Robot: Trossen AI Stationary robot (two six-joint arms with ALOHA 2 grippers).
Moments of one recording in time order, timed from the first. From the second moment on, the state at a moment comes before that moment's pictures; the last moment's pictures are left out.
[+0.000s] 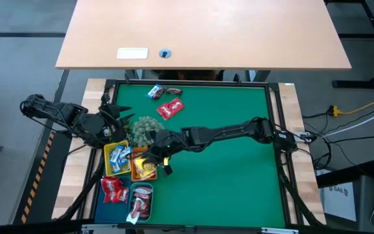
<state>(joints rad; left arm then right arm) -0.34 0.63 0.83 -0.86 -0.87 -0.24 0.16 2.28 2.10 -0.29 -0.18 -0.37</state>
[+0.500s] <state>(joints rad) -0.34 0.63 0.83 -0.86 -0.87 -0.24 0.16 2.28 2.10 -0.29 -0.11 -0.37</state>
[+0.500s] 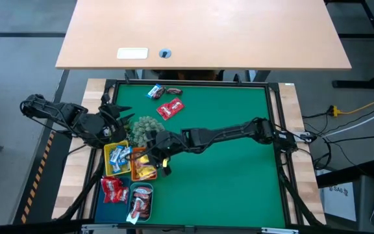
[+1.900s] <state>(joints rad) -0.34 0.63 0.83 -0.85 -0.74 -0.24 -0.48 2.37 2.10 -0.76 -0.31 -0.63</state>
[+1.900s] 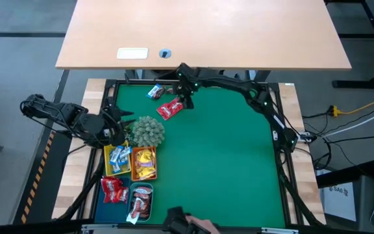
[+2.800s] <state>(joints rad) -0.34 0.63 0.83 -0.85 -0.74 -0.24 -0.41 2.42 2.10 -0.60 -0.30 -0.38</state>
